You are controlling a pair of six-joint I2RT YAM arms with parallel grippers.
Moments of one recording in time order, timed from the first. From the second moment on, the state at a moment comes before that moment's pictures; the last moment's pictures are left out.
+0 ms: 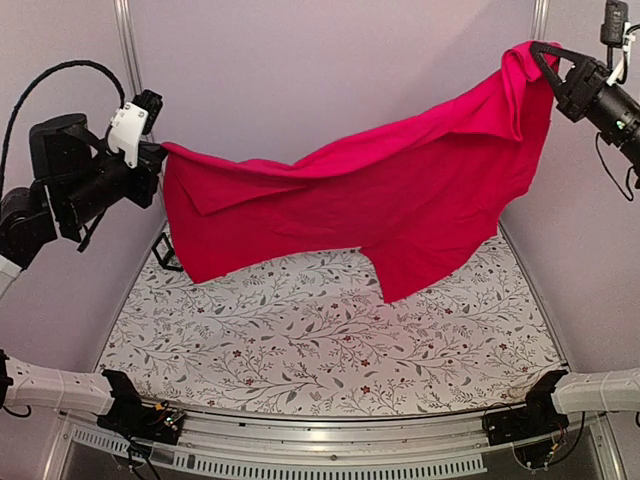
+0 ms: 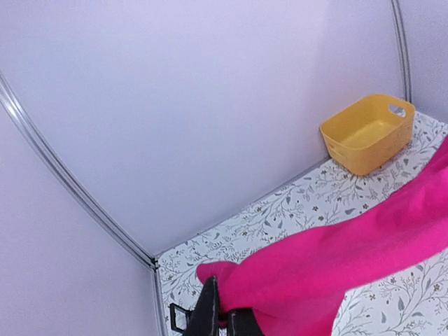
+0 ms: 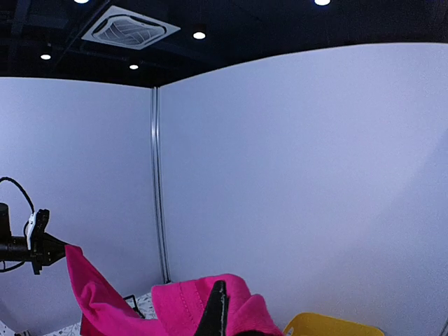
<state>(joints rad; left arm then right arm) -0.77 1.00 1.37 -0.59 -0.54 0.29 0.56 1.02 1.65 -0.34 -0.07 0.05</state>
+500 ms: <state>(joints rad) -0.65 1.03 1.22 -0.49 -0.49 0.43 0.56 1.08 1.70 -0.37 0.01 -0.05</state>
